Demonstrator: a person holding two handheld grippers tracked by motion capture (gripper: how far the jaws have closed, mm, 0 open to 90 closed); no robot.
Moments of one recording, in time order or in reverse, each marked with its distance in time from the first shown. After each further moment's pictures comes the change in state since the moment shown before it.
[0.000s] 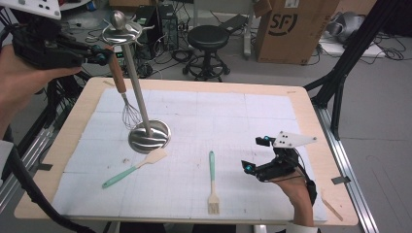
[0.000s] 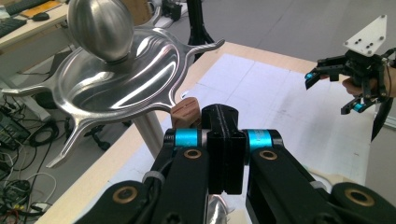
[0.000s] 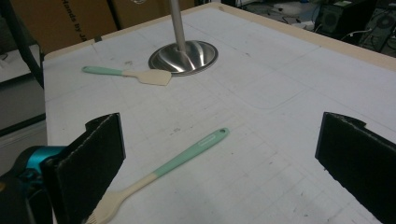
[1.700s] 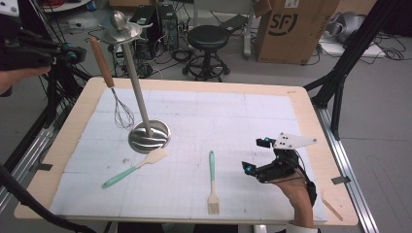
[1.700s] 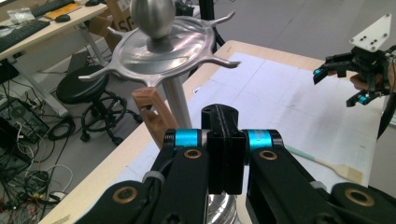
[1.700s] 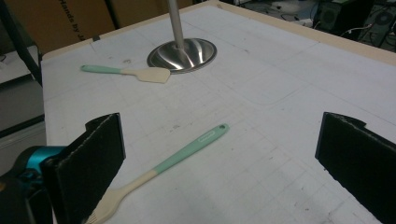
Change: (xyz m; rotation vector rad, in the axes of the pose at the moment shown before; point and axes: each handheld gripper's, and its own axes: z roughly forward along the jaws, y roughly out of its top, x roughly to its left) left arm 0.002 -0.012 -0.045 -0.010 0.049 0.009; right arm 0.001 -0.004 -0.001 0.003 -0.006 0.015
